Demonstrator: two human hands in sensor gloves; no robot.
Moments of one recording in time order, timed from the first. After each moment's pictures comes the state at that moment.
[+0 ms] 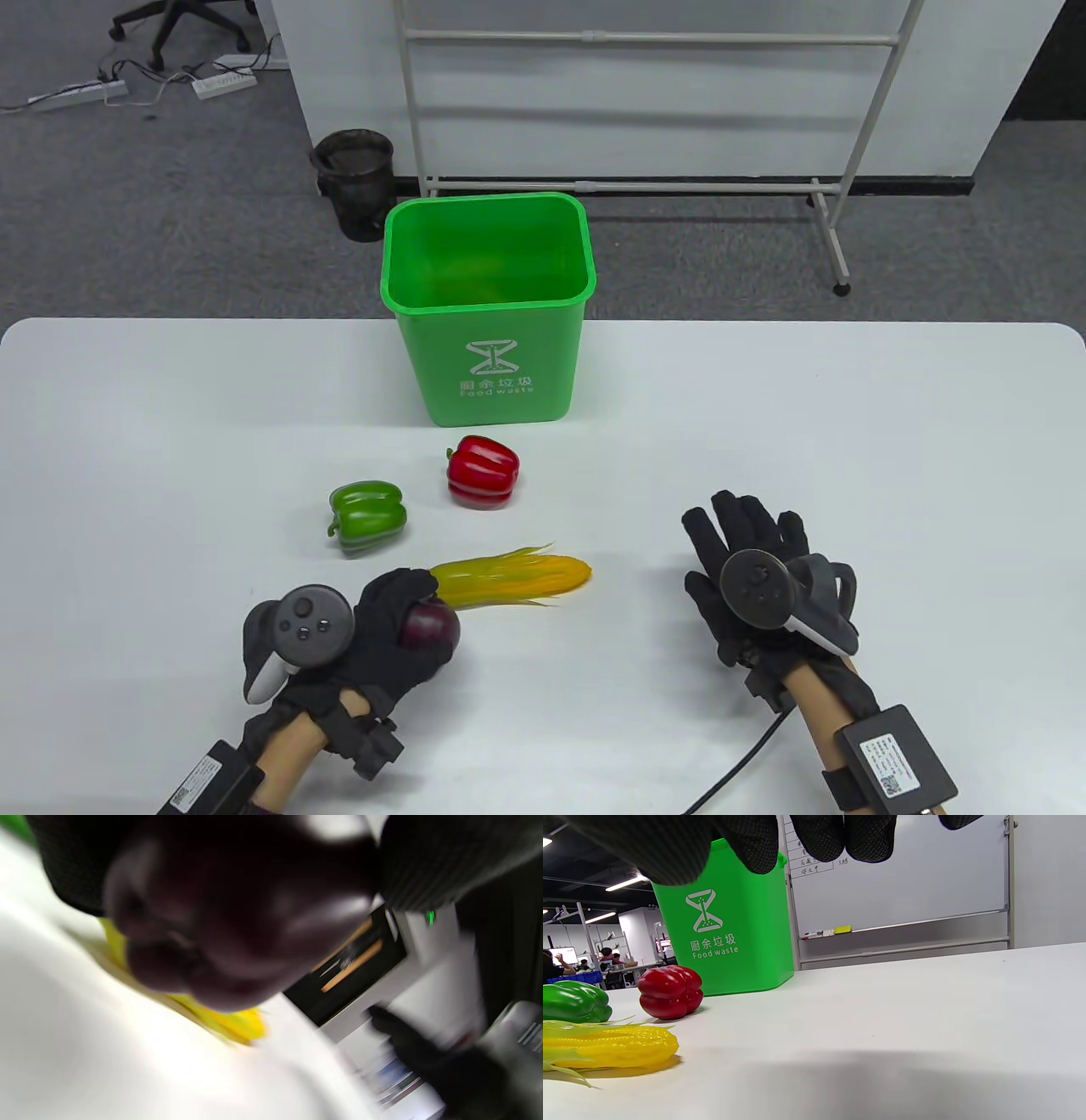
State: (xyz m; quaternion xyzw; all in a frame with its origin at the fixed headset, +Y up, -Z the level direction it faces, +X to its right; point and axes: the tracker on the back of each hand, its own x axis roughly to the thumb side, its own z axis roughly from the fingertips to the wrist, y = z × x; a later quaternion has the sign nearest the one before) left_hand -0.236 -0.739 -0.286 -0.10 -0.17 0.52 0.83; right_hand 0.184 -0.694 -0.313 0.13 -0.06 0.98 0.11
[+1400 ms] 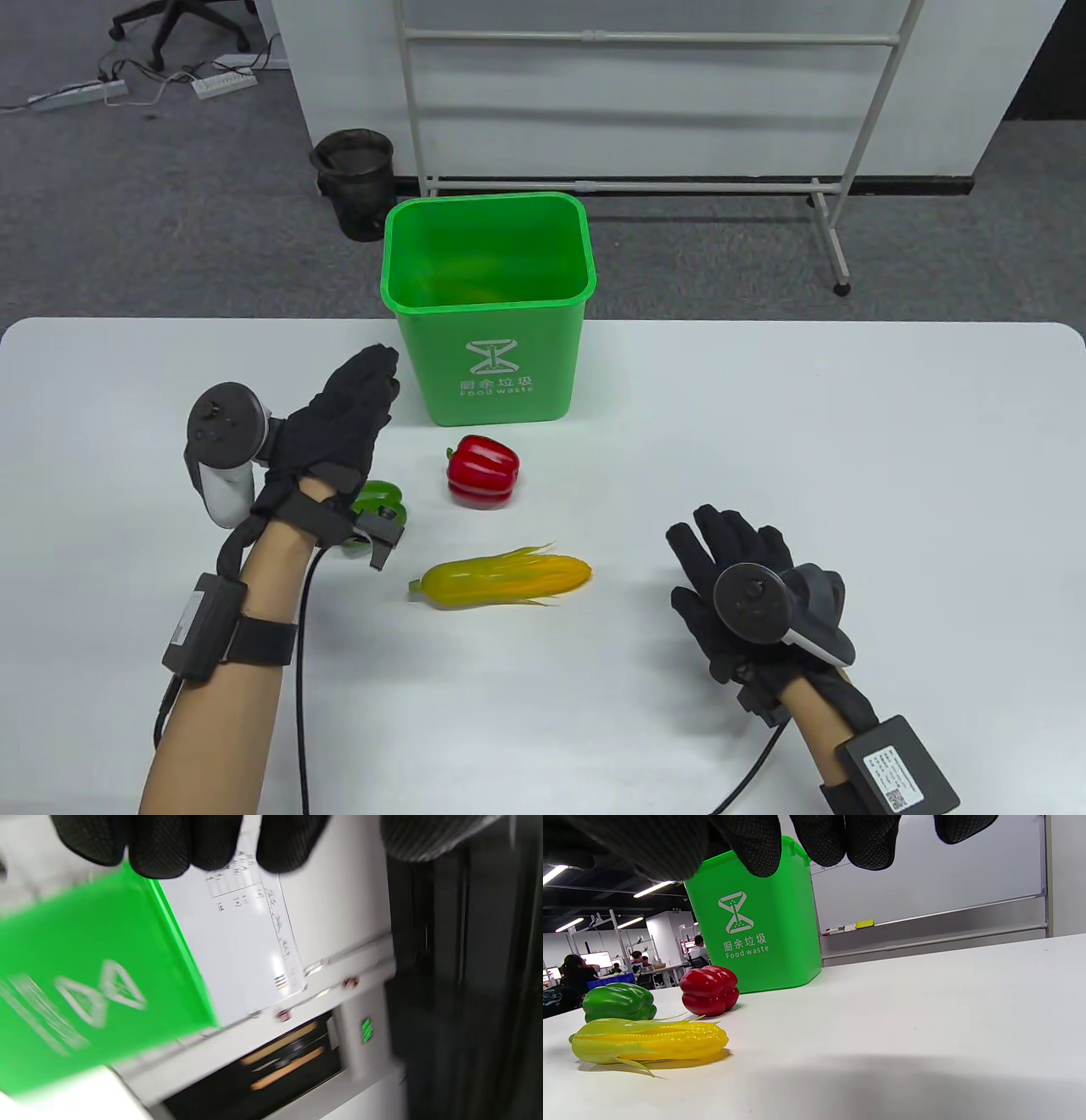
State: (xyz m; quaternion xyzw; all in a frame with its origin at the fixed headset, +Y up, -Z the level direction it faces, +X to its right) left_hand -0.257 -0.577 -0.393 0.09 -0.17 0.51 0.84; right_hand 0.173 -0.692 -0.300 0.16 -0.05 0.98 0.13
